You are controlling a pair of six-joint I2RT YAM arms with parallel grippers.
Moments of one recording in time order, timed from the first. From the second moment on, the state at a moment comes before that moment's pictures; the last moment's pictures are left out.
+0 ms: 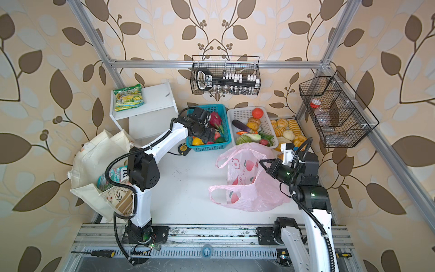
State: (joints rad) left arm -0.49 2.11 1.99 -0.87 -0.06 -0.16; right arm -0.11 0.69 0.91 -0.77 -0.69 0.68
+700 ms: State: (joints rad) left arm -0.49 2.35 2.16 -0.91 -0.13 -0.14; right arm -0.11 0.68 0.90 -0.77 -0.67 0.64
